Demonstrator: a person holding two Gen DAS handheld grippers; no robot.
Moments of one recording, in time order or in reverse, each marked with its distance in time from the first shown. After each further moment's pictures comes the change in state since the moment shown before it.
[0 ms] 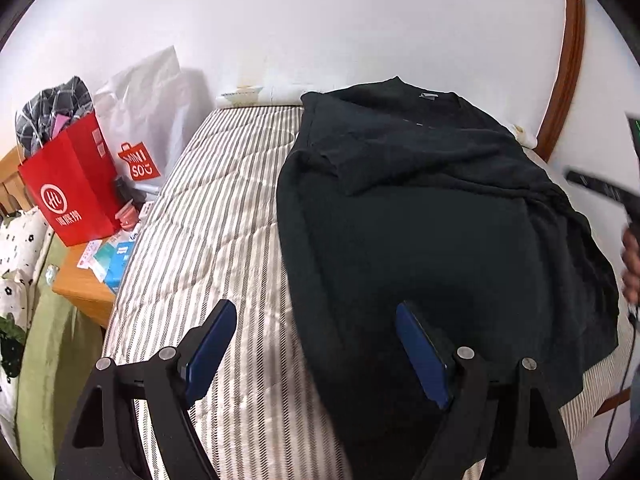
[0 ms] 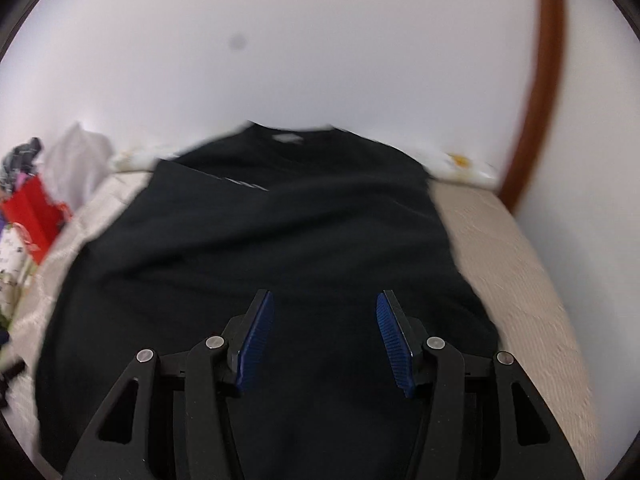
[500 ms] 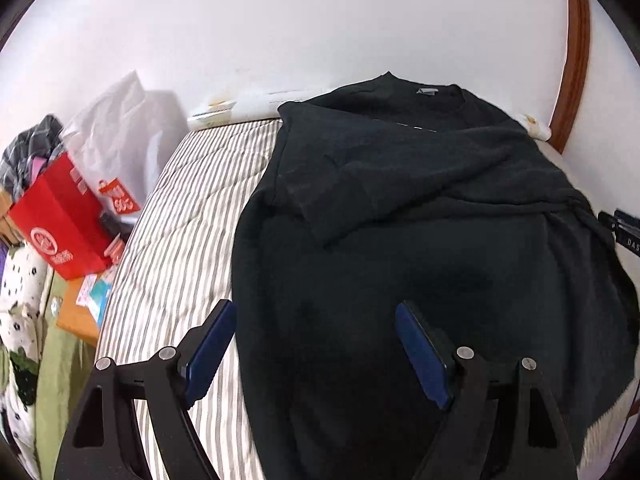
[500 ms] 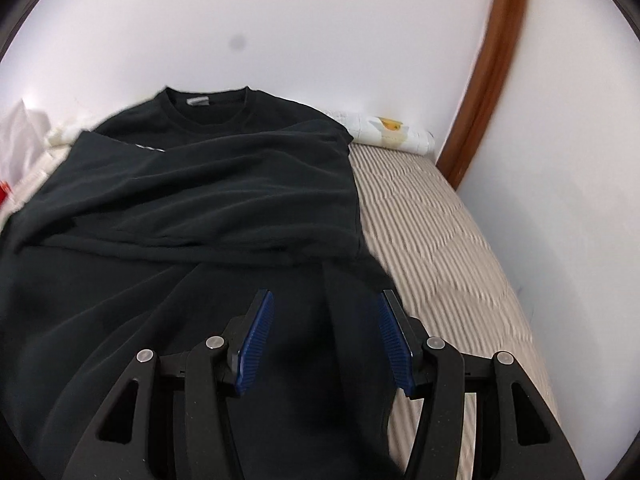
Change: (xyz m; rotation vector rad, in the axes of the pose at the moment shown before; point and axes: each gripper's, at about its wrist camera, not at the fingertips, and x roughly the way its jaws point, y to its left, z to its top) left arm 0.056 -0.046 0.060 0.074 0.023 0.066; right arm 0.055 -0.064 -0.008 -0.043 0.056 -0.179
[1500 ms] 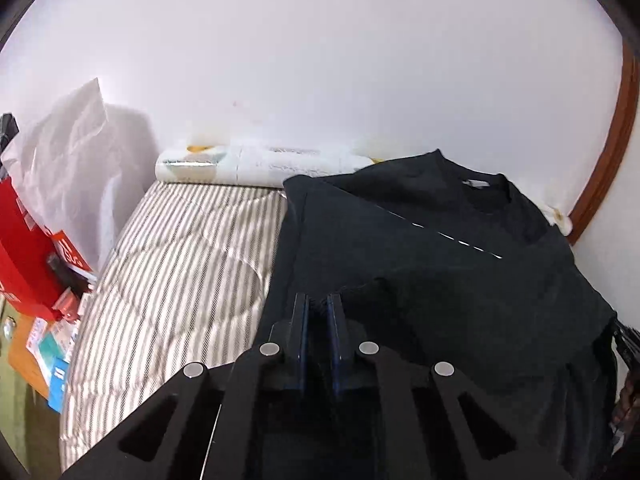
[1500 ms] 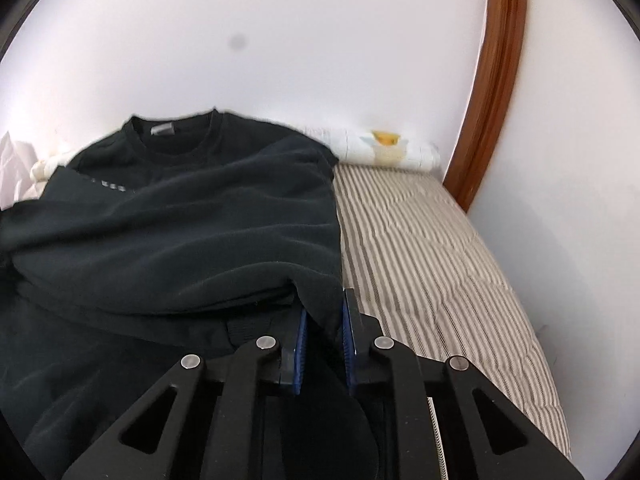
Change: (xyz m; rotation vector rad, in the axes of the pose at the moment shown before) left arm 0.095 0.042 0.126 -0.158 -0.092 -0.106; right arm 0.063 -0.041 0.029 0.055 -0.053 0.076
